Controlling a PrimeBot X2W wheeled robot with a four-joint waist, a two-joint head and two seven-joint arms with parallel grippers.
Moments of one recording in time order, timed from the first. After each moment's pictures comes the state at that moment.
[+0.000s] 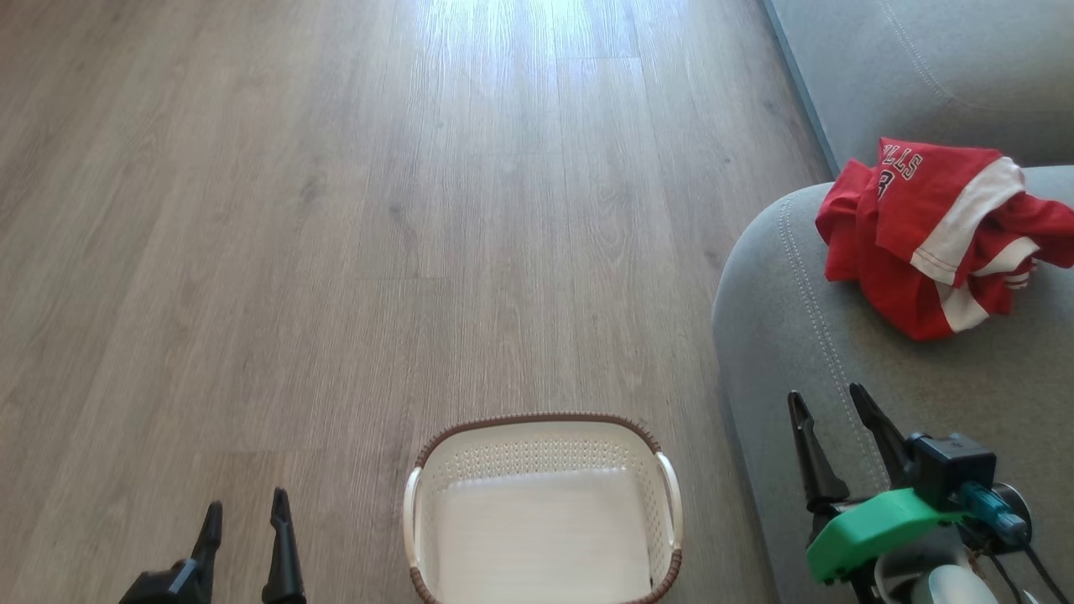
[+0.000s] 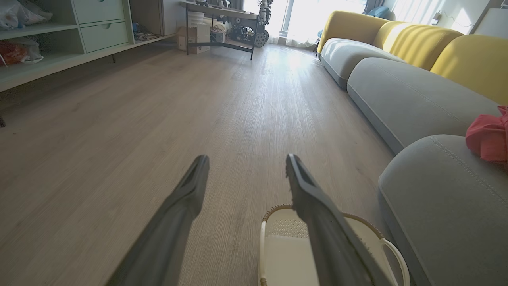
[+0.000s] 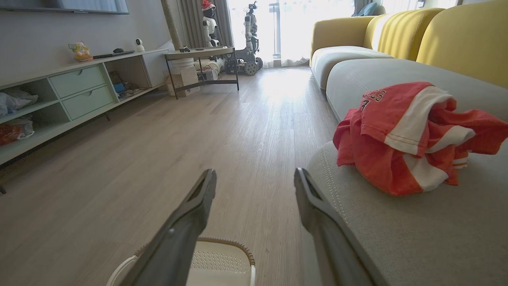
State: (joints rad) left arm 0.06 0.31 -0.40 0.16 -0.61 0.33 -0.25; right arm 0.03 -0.05 0.00 0.21 0.15 0.13 -0.17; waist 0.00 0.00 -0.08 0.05
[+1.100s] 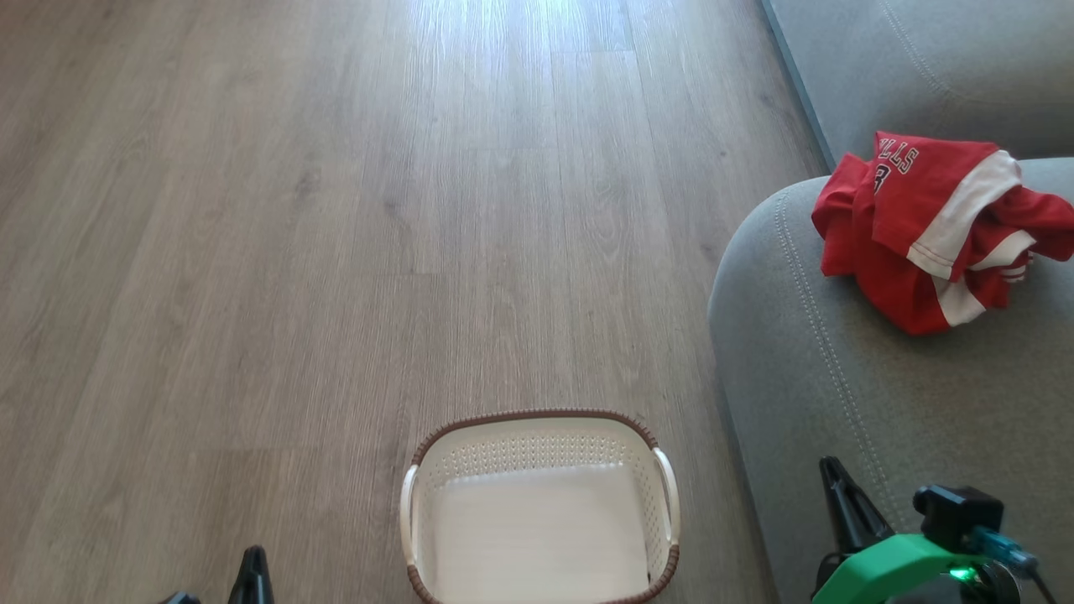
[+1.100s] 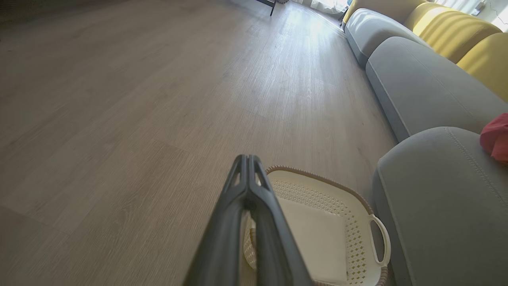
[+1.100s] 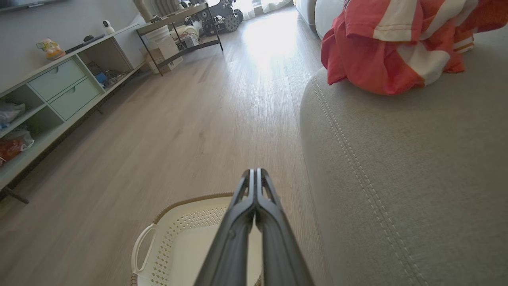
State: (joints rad) left arm 0.10 0.25 -0.38 0.25 -0.72 0.29 -0.21; right arm 0.09 -0.05 0.00 0.32 0.32 0.13 -0.13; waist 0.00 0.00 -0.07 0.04
